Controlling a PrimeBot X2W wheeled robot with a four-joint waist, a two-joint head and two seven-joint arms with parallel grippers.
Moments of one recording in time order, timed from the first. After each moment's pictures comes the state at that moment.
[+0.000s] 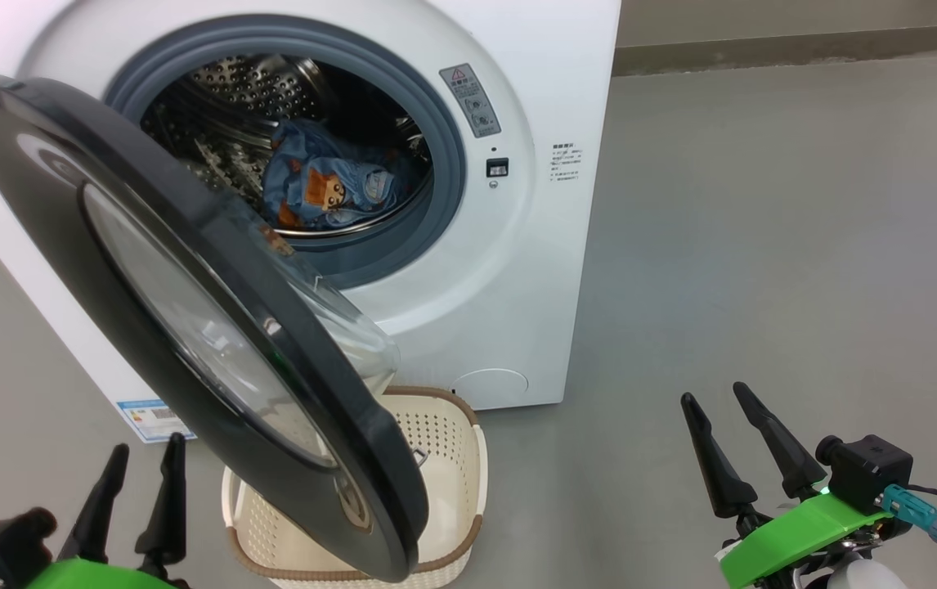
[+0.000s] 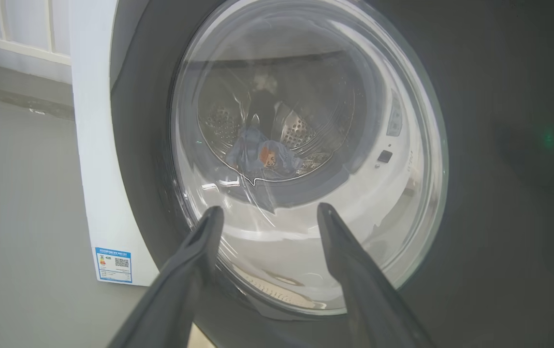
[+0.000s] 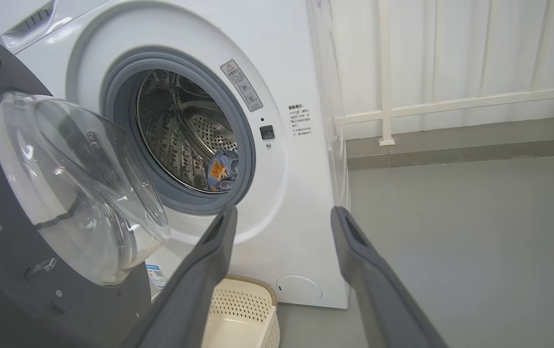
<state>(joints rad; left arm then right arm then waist) -0.02 0.26 -0.12 0.13 -0.70 -0.13 -0.20 -0.12 -0.18 0.18 0.25 0.43 0.13 -0.26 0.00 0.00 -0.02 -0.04</state>
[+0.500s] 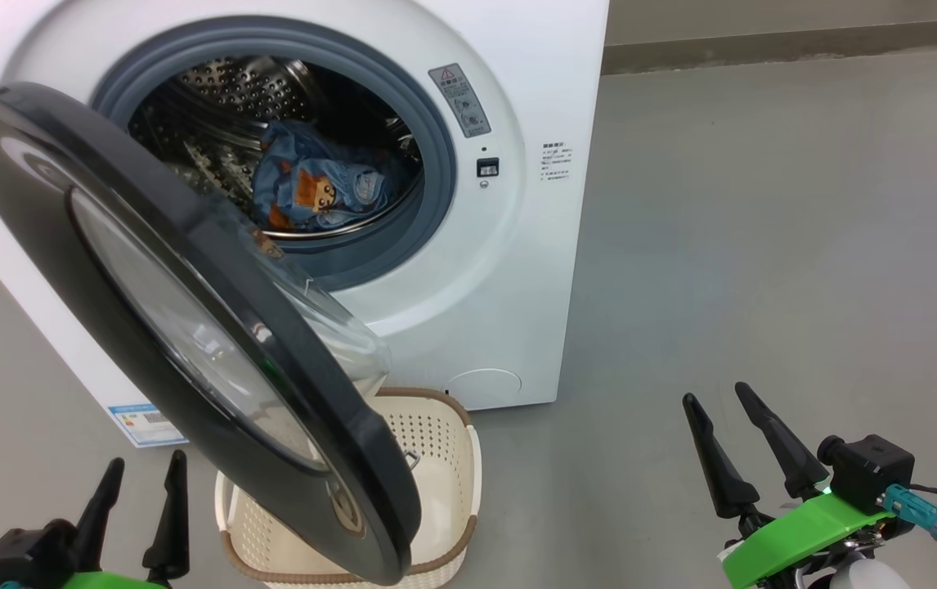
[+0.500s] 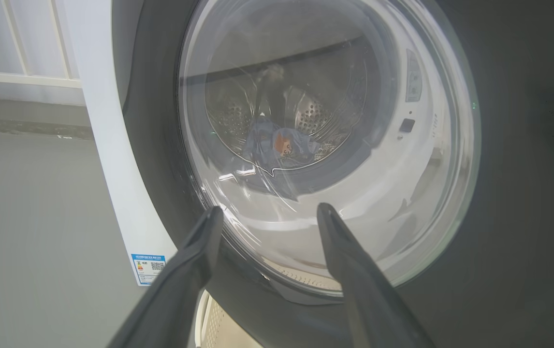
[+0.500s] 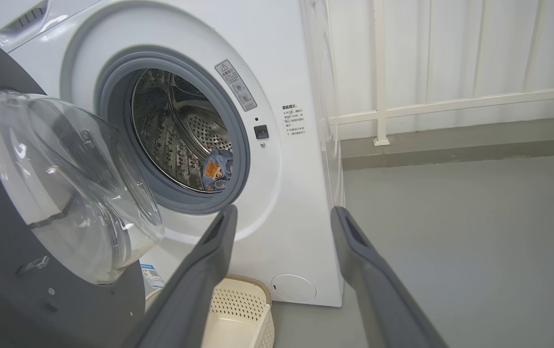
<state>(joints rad) -0.02 0.23 -0.10 0.22 -0.50 -0.13 -0.25 -0.12 -0.19 0.18 0.25 0.43 0.13 -0.26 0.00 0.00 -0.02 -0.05</state>
